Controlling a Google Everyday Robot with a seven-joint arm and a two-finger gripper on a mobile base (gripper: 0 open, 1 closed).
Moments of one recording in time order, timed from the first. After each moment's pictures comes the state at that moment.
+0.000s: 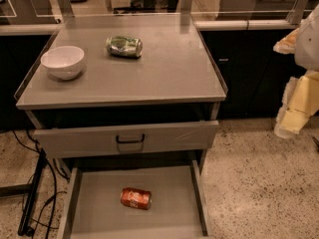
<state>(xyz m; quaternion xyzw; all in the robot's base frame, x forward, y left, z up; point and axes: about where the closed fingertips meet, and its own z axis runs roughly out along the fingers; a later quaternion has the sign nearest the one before) 0.438 -0.217 0.976 -0.60 0.78 -0.03 0.16</state>
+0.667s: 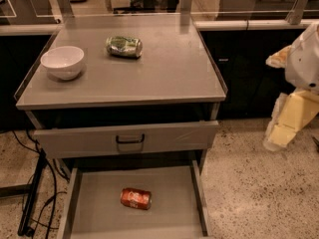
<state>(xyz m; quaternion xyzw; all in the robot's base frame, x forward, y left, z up) 0.434 -0.205 0.952 -0.60 0.78 -0.02 0.17</state>
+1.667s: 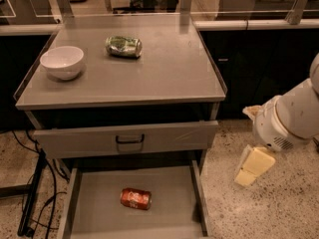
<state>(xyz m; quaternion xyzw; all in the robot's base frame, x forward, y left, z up) 0.425 -0.189 0.825 -0.57 0.80 0.04 0.20</state>
